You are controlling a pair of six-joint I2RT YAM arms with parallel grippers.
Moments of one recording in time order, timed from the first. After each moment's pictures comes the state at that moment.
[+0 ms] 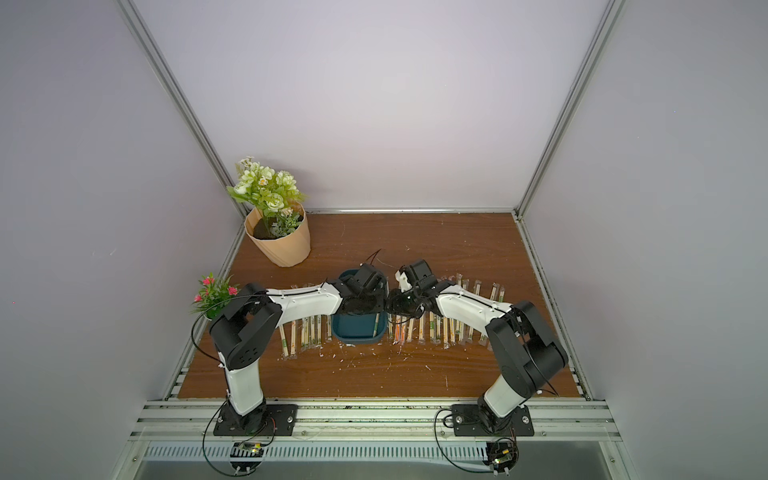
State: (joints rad) left arm -0.77 1.89 1.13 -0.24 0.04 -0.76; right arm 0.61 1.61 0.92 -0.25 -0.37 0.66
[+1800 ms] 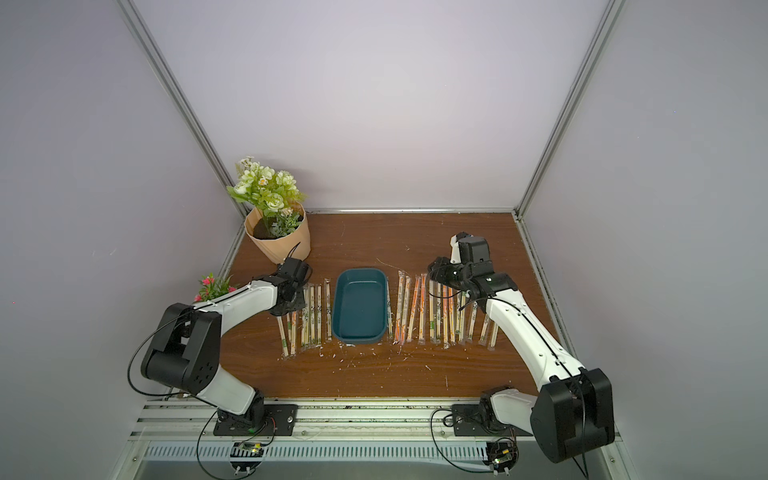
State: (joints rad) left arm -0.24 1.58 0.86 -0.56 -0.41 -0.49; right arm 0.28 1.23 0.98 -0.44 -0.19 0.57
